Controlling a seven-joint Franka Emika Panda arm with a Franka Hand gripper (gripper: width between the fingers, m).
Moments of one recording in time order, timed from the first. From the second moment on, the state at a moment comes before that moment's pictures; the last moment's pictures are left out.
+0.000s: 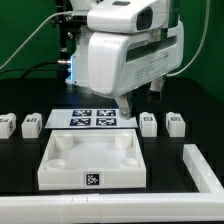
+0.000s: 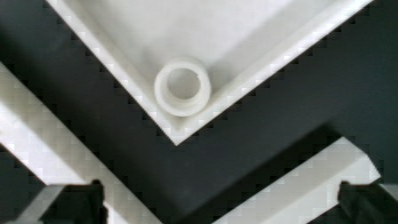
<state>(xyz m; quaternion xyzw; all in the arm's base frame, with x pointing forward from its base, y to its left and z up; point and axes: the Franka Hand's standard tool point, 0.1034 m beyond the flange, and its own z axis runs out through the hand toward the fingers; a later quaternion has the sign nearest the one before) 0.566 0.061 0.116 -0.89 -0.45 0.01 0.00</state>
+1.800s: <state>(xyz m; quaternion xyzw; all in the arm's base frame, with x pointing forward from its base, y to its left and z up) 0.458 -0.024 0.044 -0.72 -0.70 -0.02 -0.01</state>
